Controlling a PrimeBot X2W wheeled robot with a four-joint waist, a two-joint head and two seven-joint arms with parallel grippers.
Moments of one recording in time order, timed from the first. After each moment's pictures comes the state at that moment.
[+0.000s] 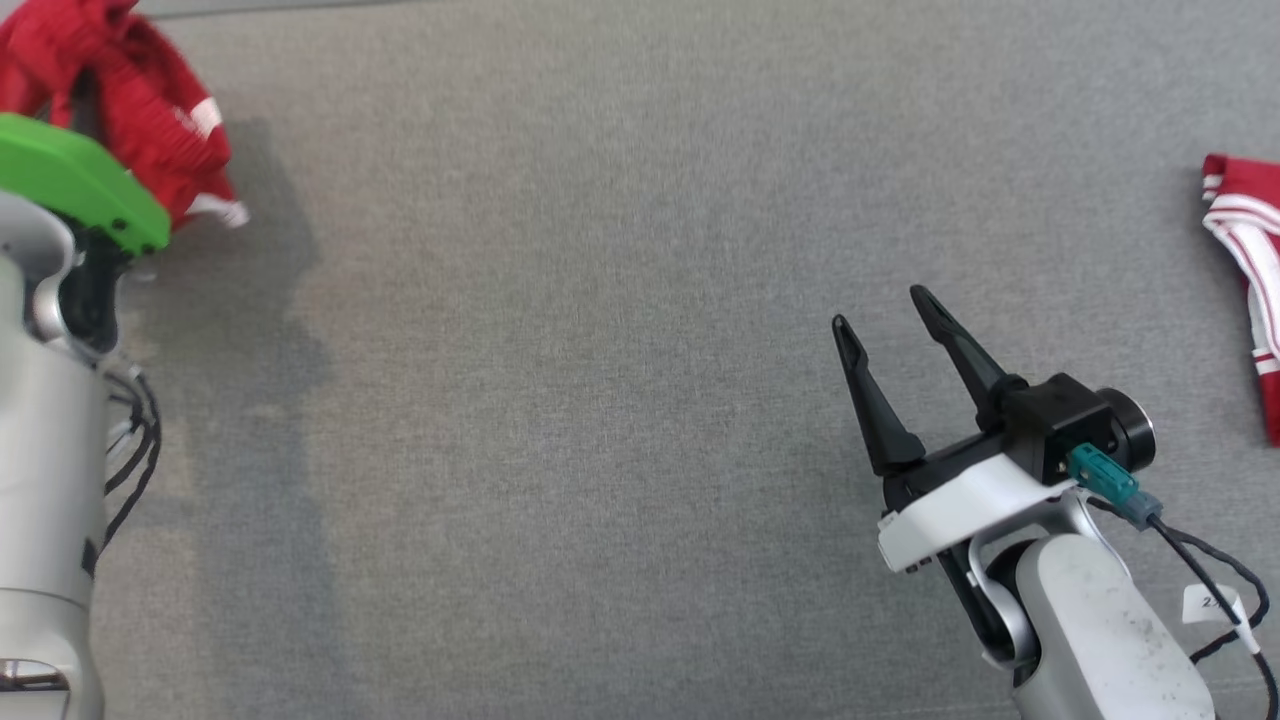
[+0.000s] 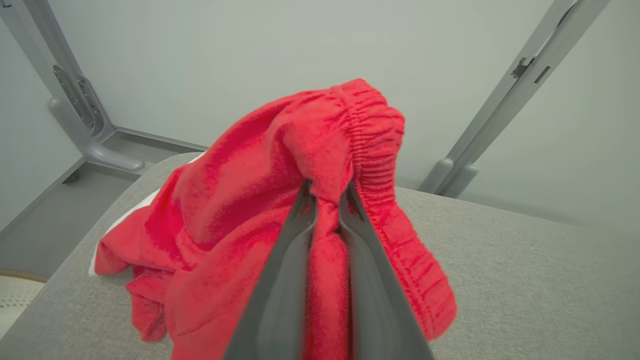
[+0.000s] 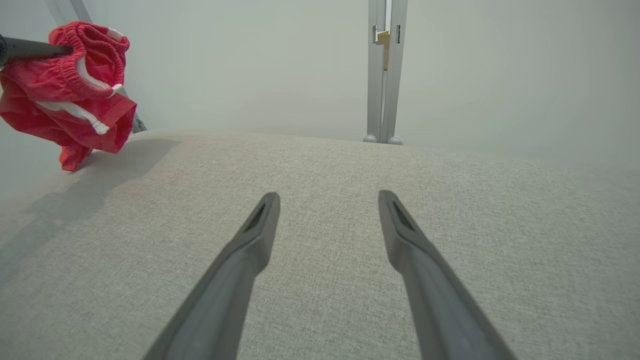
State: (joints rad) left arm -0.99 0.35 -0.21 0.92 -0.67 -0.07 0.04; right arm -0.25 -0.14 0.25 0.08 0.17 0.13 -0.15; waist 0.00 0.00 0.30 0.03
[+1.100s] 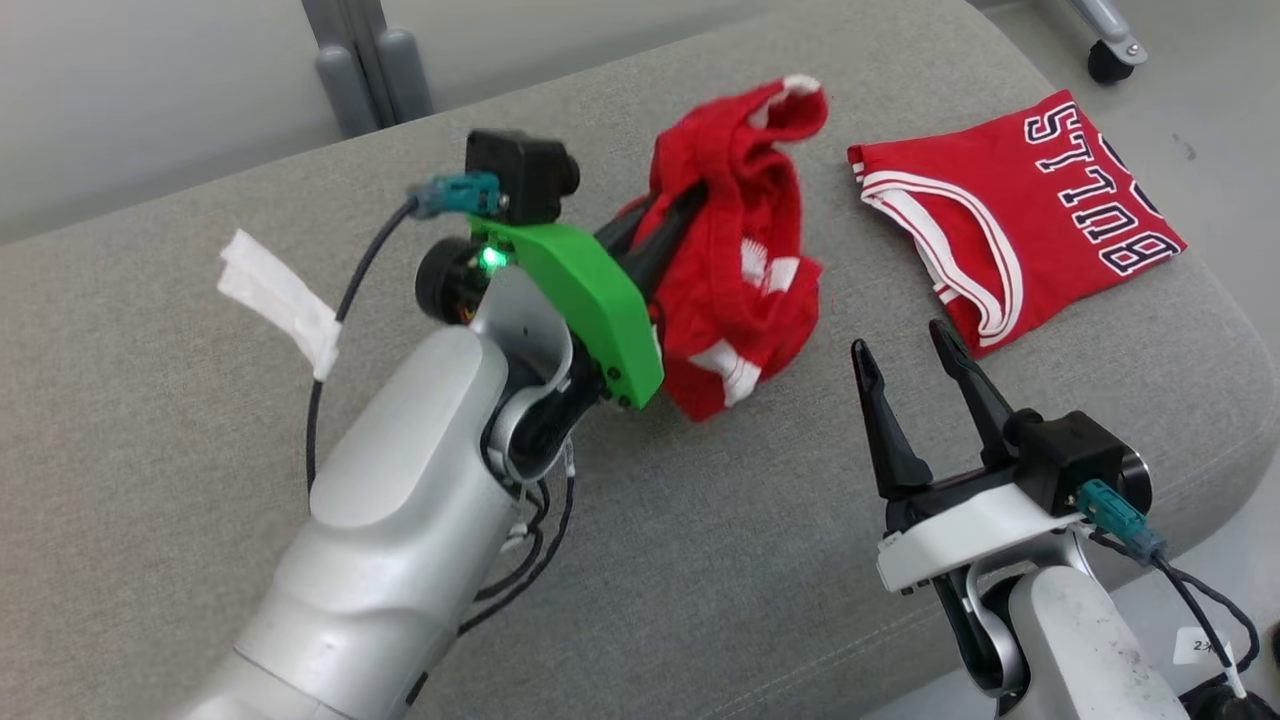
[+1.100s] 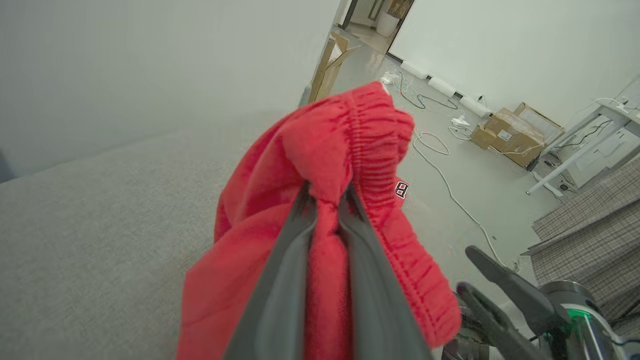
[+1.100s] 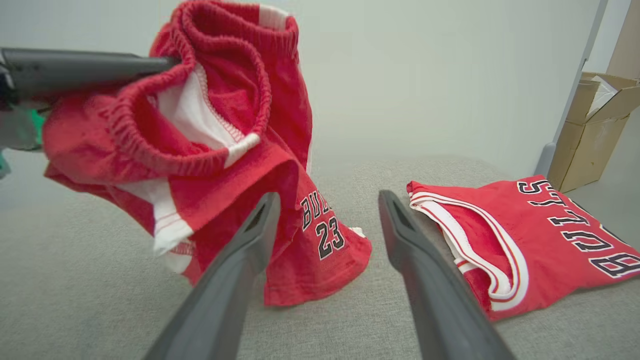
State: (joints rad) left arm -0.81 0.05 -0.63 0.46 -0.83 -0.13 0.18; right arm -0.19 -0.07 0.18 0.13 0.17 0.13 -0.21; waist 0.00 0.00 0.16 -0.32
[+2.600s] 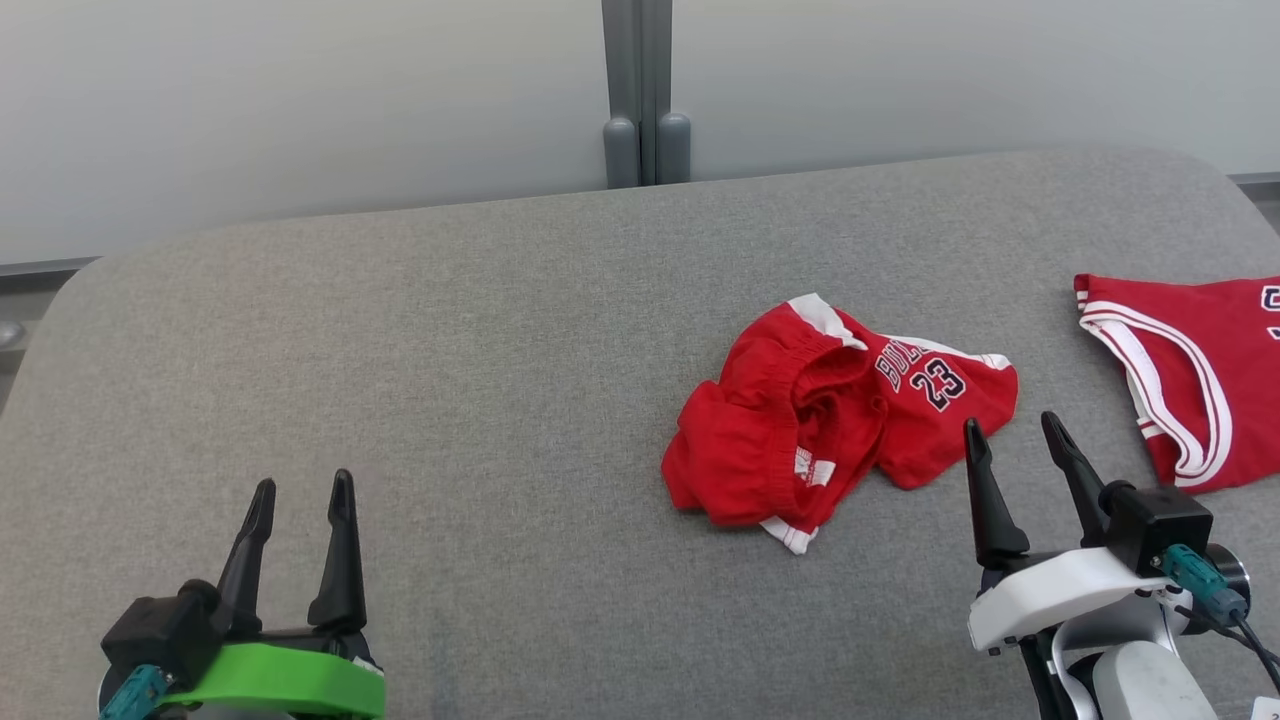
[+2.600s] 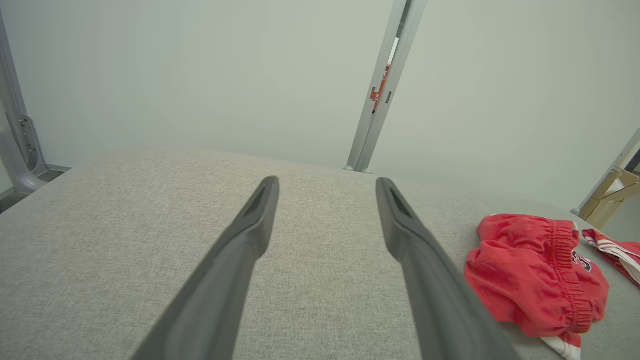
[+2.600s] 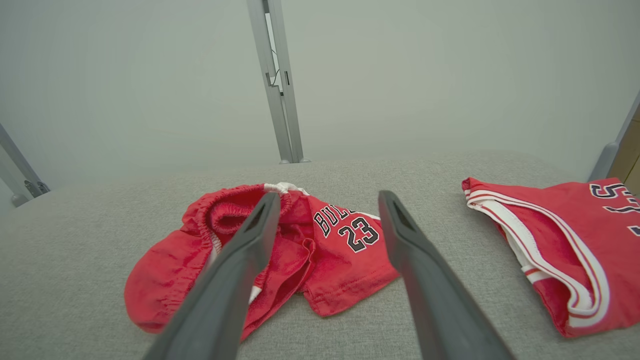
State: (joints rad) left arm 0.01 0.19 -0.14 0.12 -0.49 -0.05 -0.26; right arm -0.05 -0.06 0.00 0.15 0.15 0.13 -0.17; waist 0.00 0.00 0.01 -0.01
